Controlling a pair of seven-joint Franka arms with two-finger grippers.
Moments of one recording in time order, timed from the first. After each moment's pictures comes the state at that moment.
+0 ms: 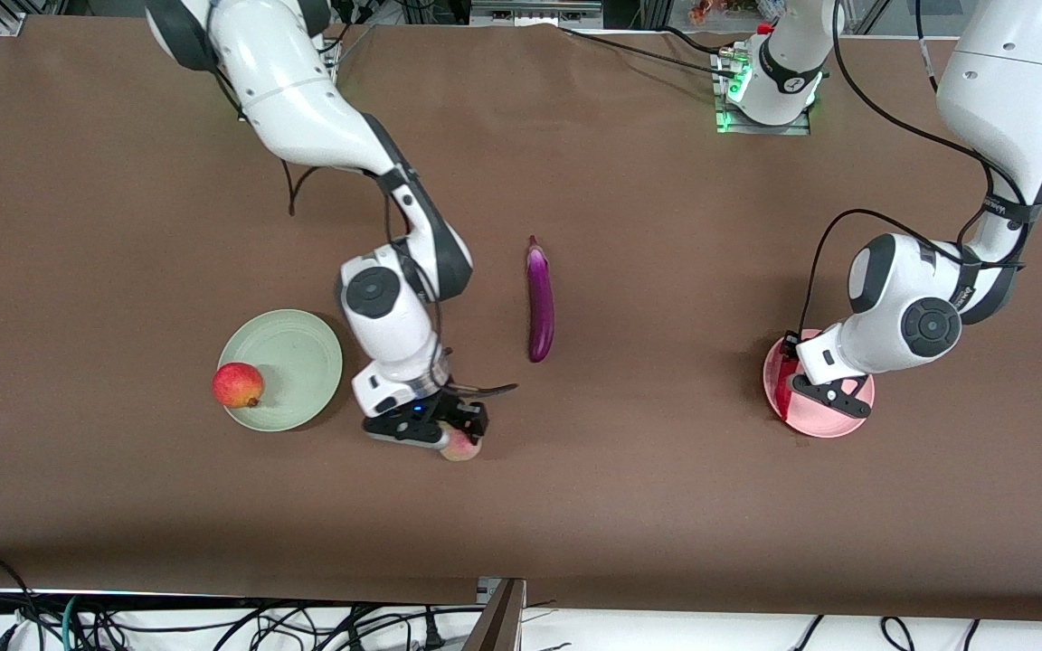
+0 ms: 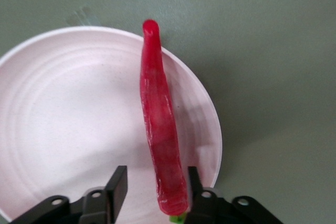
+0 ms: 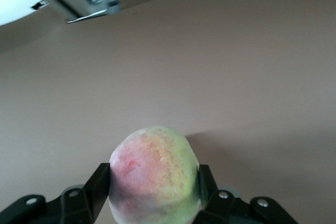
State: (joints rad) left arm 0.25 0.57 -0.32 -1.85 0.22 2.26 0.23; right arm 0.59 0.88 -0.16 -1.24 0.15 2.46 0.60
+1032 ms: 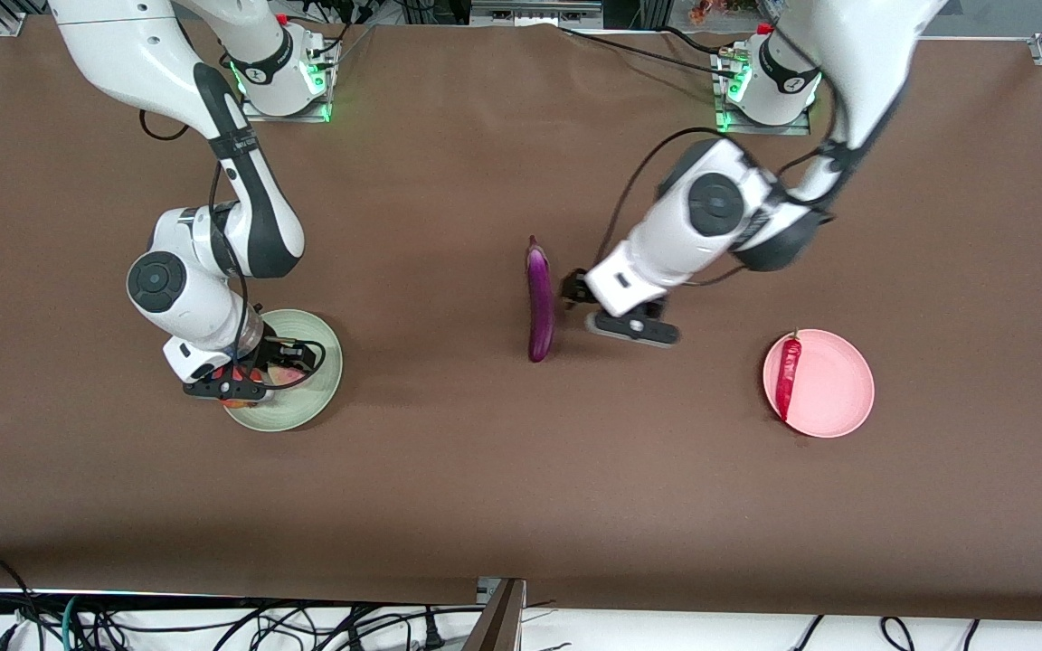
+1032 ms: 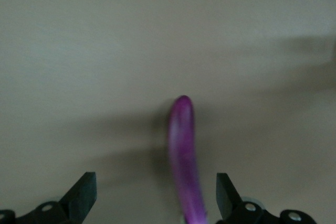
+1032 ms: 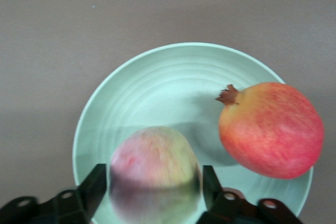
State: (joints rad) left arm -0.06 0.58 -0.62 -1.80 0.15 2.45 -0.61; right arm 0.34 0.51 -0.17 -1.90 0.15 2.46 0.16
